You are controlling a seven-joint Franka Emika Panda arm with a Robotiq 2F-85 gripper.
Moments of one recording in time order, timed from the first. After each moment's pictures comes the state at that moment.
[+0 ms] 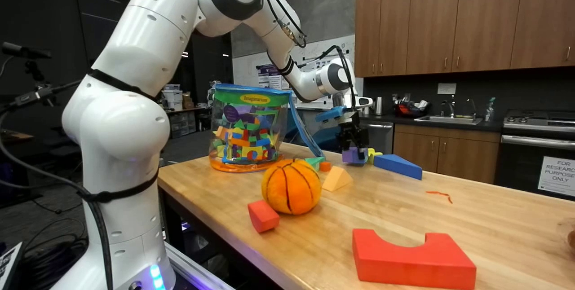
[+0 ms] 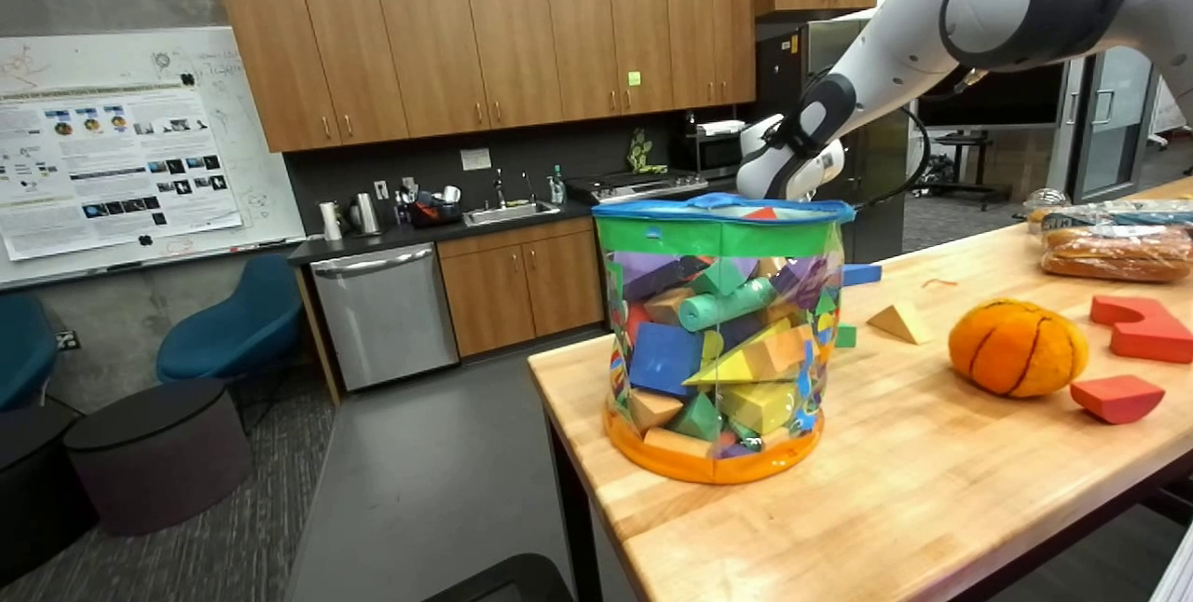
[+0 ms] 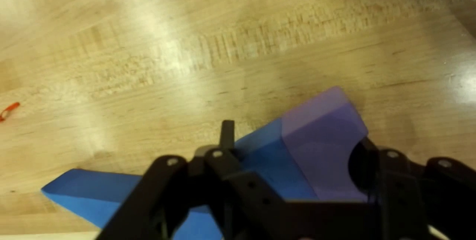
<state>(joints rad) -0.08 0.49 -0.23 -1.70 -0.20 2.13 0.33</state>
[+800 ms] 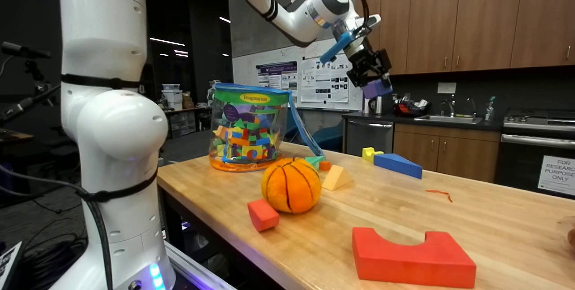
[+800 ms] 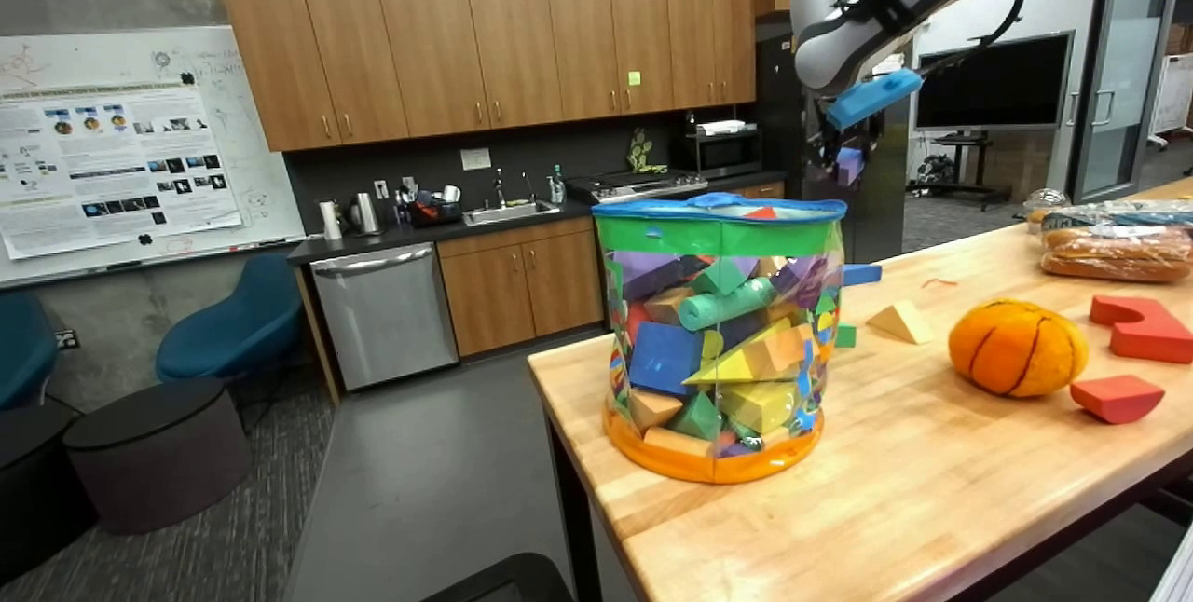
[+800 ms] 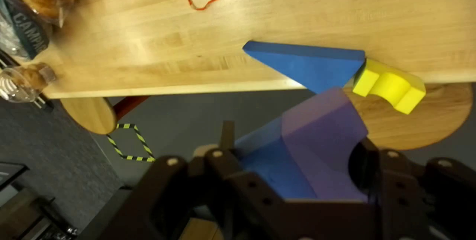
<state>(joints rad) -0.10 0.08 -0.27 -1.80 -0.47 2.11 0.29</state>
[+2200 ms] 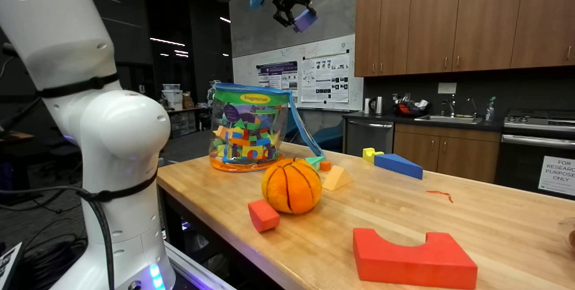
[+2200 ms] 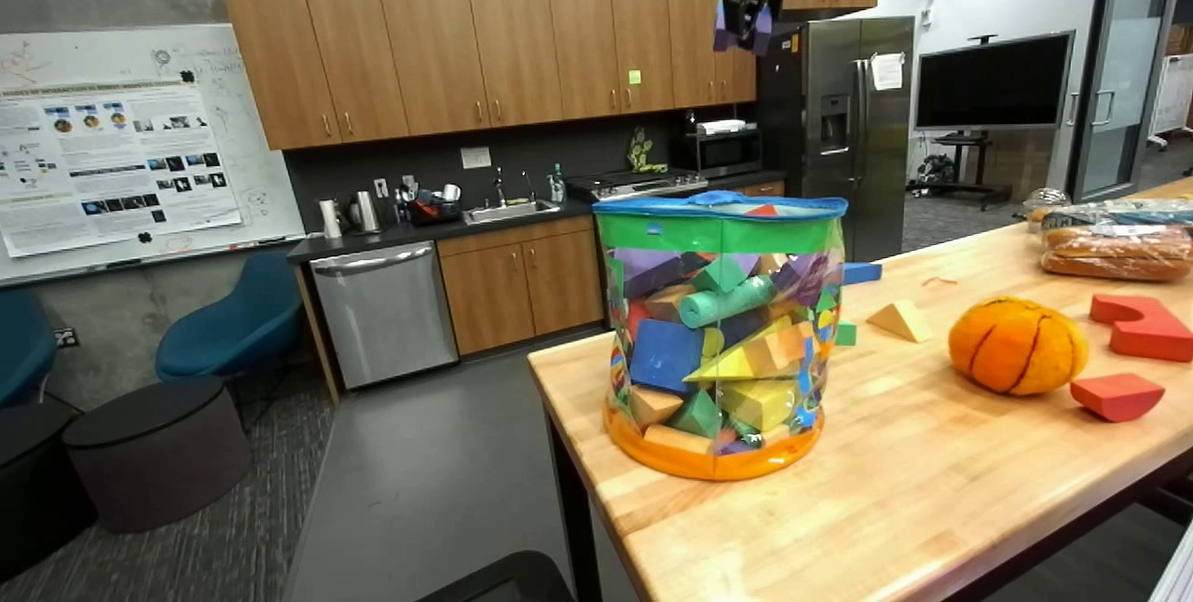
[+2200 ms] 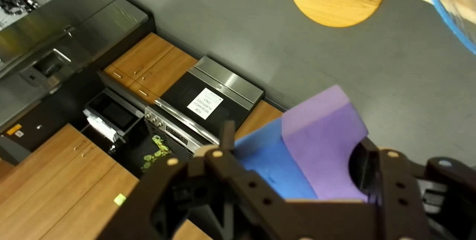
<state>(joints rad) -0.04 -0.31 0.12 -1.85 -0.68 2.08 0.17</state>
